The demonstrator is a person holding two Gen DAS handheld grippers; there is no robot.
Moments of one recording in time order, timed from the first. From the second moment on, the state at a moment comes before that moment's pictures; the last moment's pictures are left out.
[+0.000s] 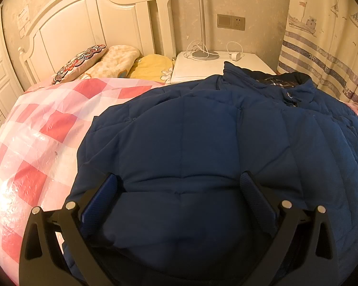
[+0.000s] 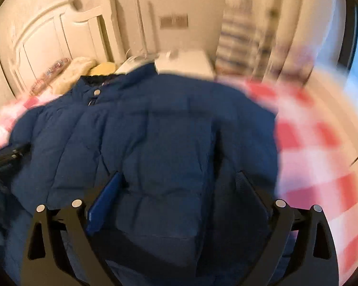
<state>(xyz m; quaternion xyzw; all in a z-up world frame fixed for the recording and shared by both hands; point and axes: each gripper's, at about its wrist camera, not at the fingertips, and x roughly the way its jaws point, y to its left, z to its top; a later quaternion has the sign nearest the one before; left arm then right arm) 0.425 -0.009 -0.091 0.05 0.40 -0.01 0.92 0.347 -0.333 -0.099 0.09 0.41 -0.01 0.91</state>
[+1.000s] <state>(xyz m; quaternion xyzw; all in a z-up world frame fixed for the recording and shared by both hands) 0.293 -0.026 -0.102 0.14 0.42 -0.06 0.90 0.267 -0.223 -0.114 -0.04 0.46 0.03 0.89</state>
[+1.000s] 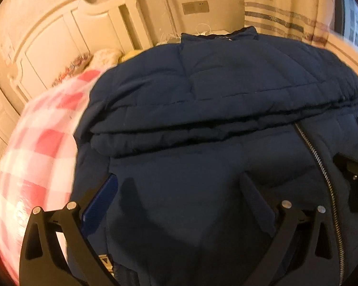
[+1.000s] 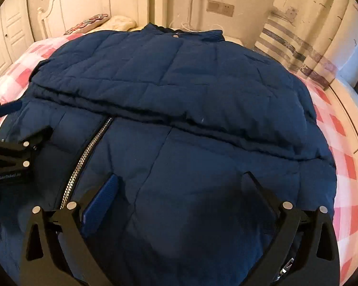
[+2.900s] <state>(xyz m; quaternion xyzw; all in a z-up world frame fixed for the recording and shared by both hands) 0.217 0.067 -0.096 0.01 0.44 0.02 0.90 0.168 -0.299 -0.118 0.04 0.45 -0.03 0.89</state>
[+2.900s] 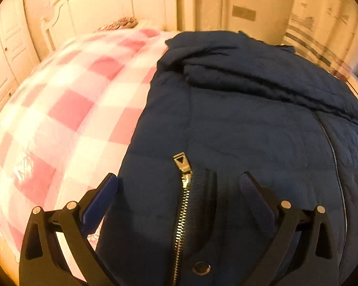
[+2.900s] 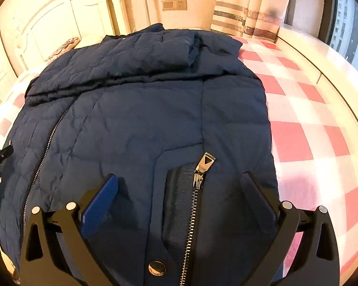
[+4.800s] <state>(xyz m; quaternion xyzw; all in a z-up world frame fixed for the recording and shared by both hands) 0.087 0.018 -0.109 0.13 0.39 -0.13 0.90 0.049 -0.191 -0.128 -0.07 0.39 0.12 0.91</state>
